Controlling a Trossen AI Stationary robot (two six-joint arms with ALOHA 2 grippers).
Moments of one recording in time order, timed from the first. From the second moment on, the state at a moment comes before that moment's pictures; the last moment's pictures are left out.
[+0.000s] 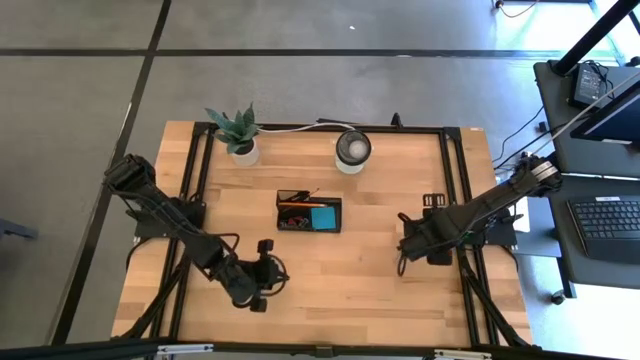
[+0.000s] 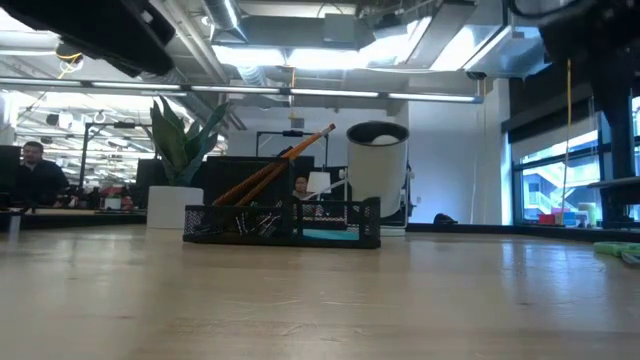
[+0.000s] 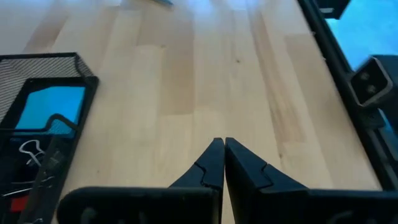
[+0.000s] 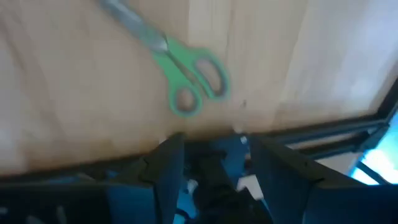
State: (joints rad) left arm -0.69 1.50 0.84 -0.10 -0.54 -0.46; right arm 0.48 1.42 1.12 -1.56 0.18 0.48
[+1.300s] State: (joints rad) left arm -0.55 1.50 0.84 -0.08 -0.53 -0.53; right arm 0.38 1.59 0.84 -1.27 0.18 -0.15
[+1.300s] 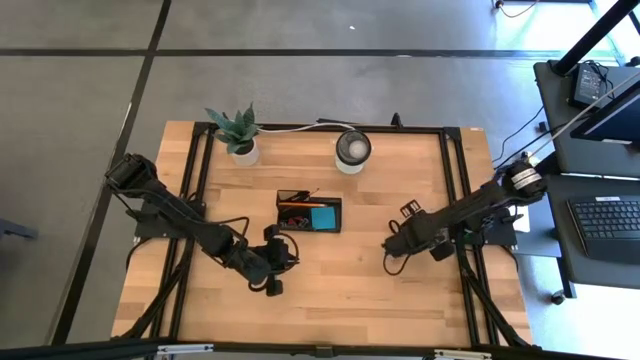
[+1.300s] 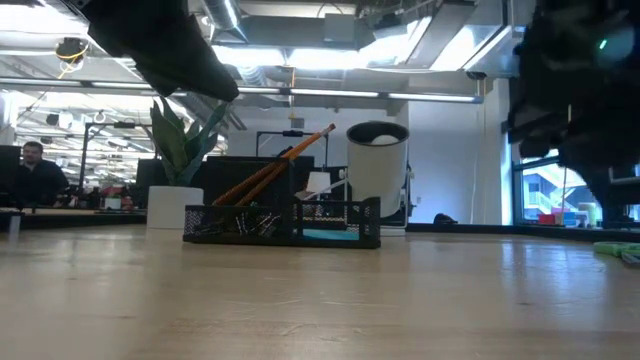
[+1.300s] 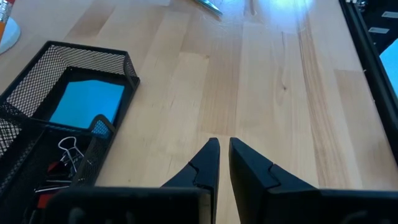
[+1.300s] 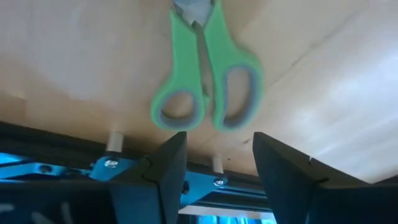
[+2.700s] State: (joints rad) left arm -0.55 1.50 0.84 -0.08 -0.50 -0.54; right arm 0.34 1.74 0.80 -1.20 0.13 -0.31
